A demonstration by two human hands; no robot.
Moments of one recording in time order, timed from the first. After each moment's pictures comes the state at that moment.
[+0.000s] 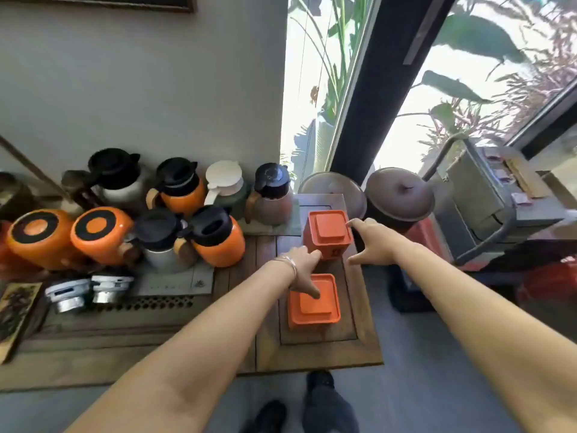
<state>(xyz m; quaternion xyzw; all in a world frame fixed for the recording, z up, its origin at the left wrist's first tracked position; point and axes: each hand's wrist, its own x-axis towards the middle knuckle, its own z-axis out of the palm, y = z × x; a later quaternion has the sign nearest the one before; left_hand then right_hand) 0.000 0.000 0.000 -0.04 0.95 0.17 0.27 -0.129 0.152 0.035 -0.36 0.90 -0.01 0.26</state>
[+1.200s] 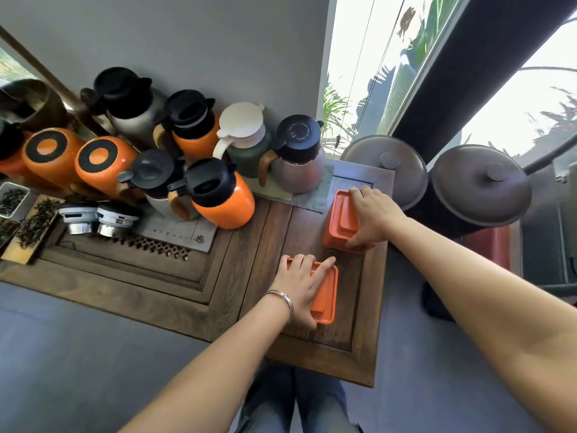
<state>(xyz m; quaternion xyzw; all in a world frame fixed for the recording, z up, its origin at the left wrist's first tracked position) -0.001 0.048 -0.097 -0.13 0.96 0.09 0.22 -0.231 0.081 -0.074 -0.55 0.80 0.10 0.19</state>
